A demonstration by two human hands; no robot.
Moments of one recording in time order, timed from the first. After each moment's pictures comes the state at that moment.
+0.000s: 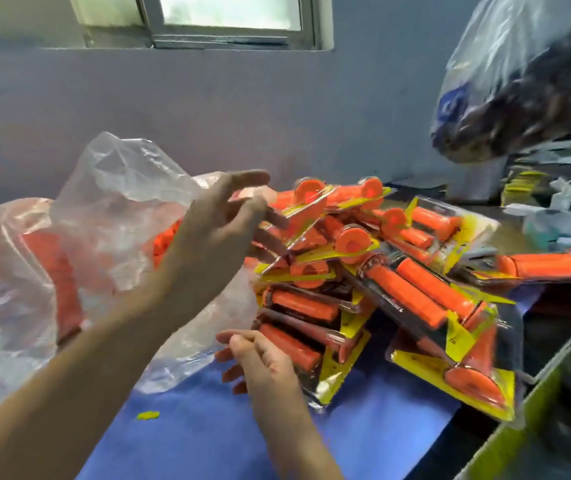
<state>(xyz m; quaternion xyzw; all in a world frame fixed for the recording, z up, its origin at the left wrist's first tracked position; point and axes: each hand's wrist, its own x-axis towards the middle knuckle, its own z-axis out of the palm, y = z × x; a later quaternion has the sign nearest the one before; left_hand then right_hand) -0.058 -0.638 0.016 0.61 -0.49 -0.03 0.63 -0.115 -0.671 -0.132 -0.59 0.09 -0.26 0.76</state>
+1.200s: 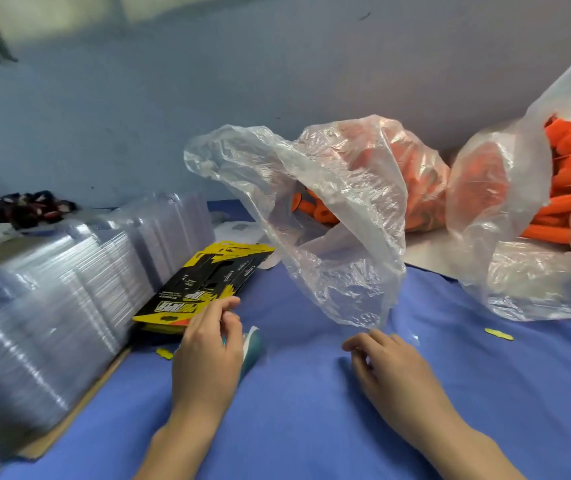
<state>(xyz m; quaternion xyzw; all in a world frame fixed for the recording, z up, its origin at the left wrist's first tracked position) -0.011 -0.184 -0.163 0.87 0.01 0.33 0.35 -0.032 -0.421 -0.193 -0.95 -0.12 -0.18 0.22</state>
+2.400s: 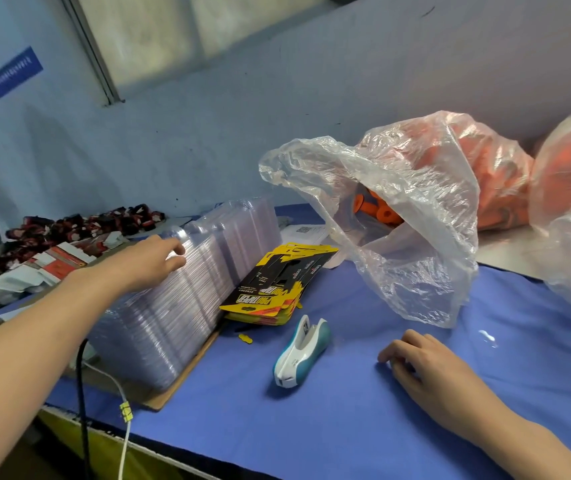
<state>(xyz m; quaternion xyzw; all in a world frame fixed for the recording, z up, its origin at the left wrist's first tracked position) 0.010 0.002 0.003 0.99 0.07 0.04 -0.07 -0.024 -0.401 -0.205 -0.93 -0.25 -0.13 0.25</state>
